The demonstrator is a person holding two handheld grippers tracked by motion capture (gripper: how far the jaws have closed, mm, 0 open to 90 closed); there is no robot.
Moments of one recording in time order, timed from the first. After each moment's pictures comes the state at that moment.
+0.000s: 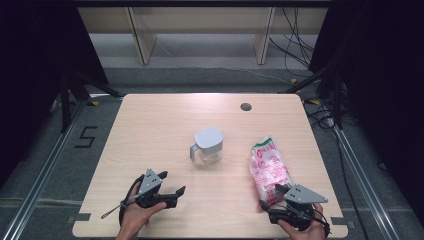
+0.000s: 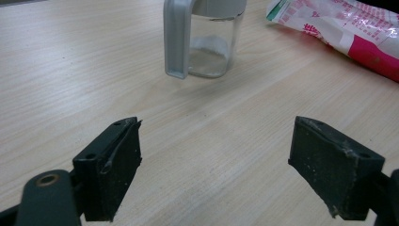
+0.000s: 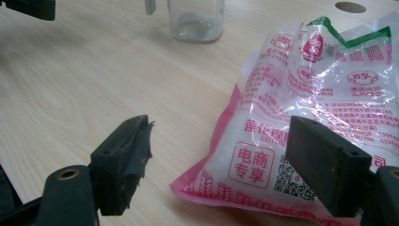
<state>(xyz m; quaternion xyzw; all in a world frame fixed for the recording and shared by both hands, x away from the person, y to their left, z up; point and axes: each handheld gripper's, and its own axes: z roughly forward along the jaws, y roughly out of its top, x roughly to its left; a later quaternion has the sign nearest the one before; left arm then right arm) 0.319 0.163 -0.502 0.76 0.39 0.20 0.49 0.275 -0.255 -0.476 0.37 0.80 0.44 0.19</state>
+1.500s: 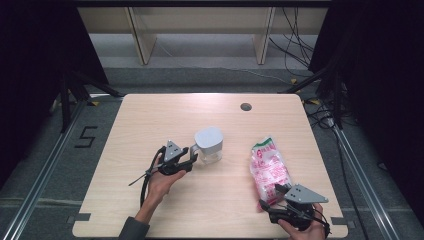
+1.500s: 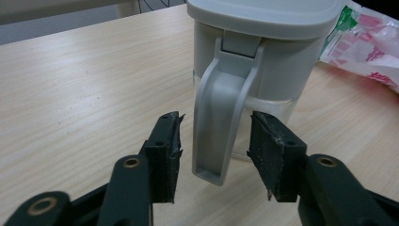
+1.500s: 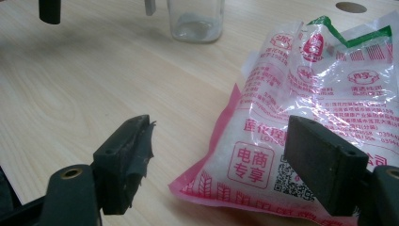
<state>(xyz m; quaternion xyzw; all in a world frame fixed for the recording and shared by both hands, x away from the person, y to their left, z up) 0.409 0.116 -0.496 0.75 0.39 0.23 0.48 0.277 -0.256 -0.478 0.37 0.79 0.45 0.19</state>
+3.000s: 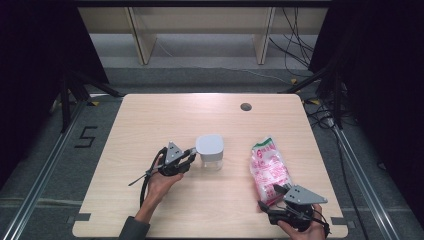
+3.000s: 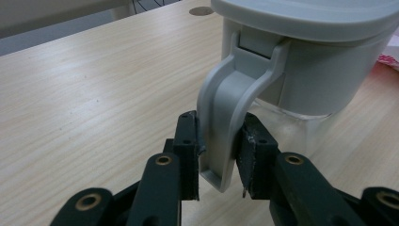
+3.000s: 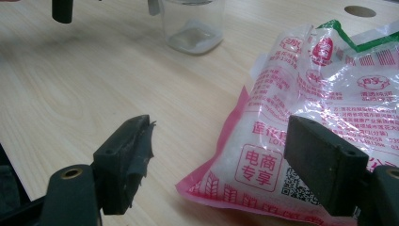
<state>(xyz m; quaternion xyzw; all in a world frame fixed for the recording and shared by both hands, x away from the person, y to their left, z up) 0.405 0.119 -0.500 0.77 0.36 0.24 0.47 0.276 -0.255 -0.477 0.35 0.80 0.44 0.19</state>
